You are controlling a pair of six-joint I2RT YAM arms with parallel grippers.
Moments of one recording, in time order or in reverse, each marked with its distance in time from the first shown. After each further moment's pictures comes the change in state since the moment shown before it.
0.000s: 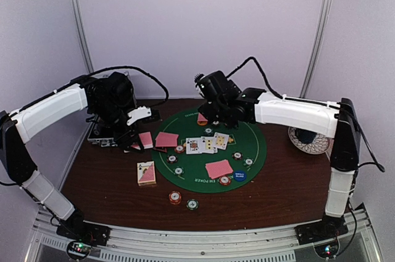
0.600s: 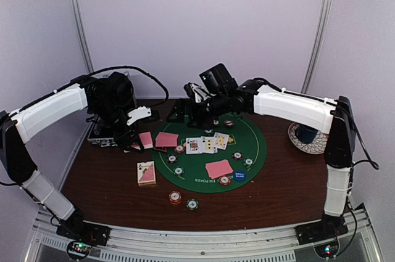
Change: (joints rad) left arm 0.000 0.000 0.000 0.000 0.000 0.000; right arm -0.065 0.020 0.132 -0.114 -1.181 0.916
